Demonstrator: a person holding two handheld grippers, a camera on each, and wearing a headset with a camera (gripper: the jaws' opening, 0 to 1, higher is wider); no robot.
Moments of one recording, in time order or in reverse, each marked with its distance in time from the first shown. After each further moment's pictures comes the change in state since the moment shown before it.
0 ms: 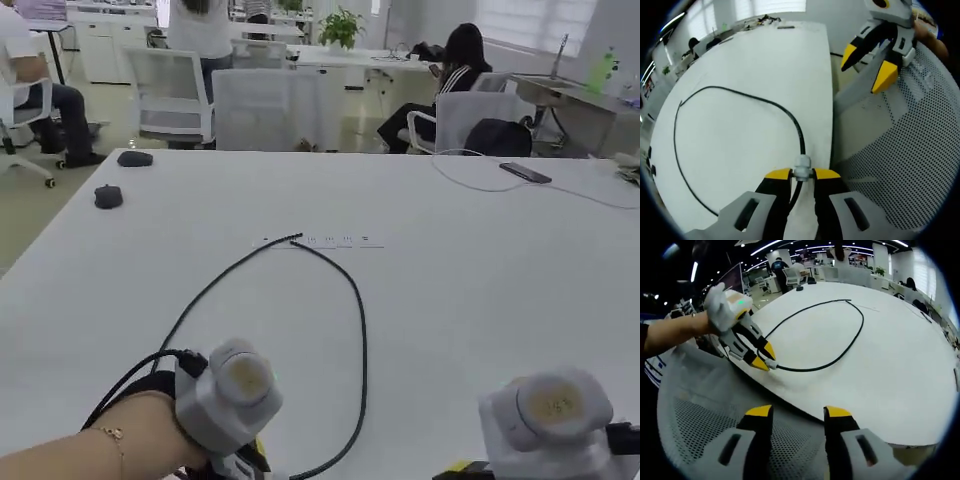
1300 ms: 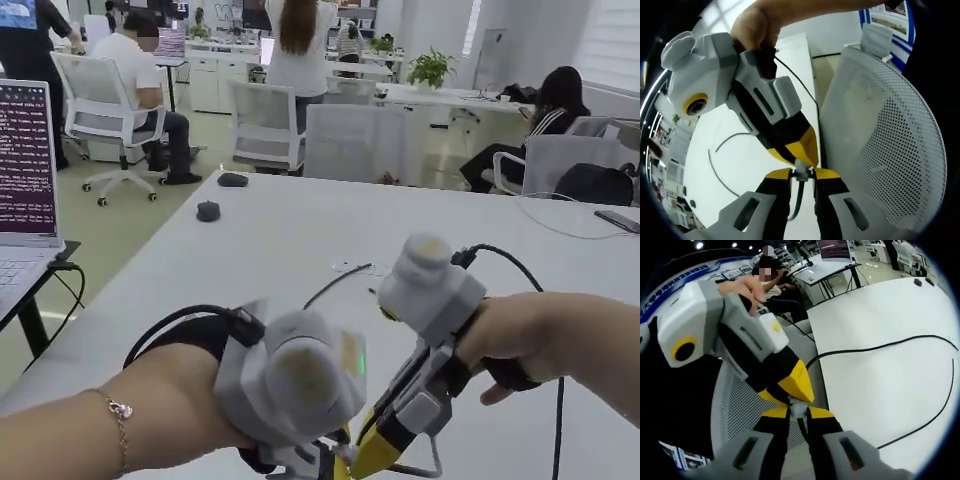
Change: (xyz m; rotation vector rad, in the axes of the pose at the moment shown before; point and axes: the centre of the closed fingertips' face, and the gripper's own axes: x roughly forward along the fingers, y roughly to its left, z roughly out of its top) left arm -0.083 -0.041 0.038 0.286 -0.054 0.155; right arm 0.022 0.109 0.076 -0.505 0.398 0.739
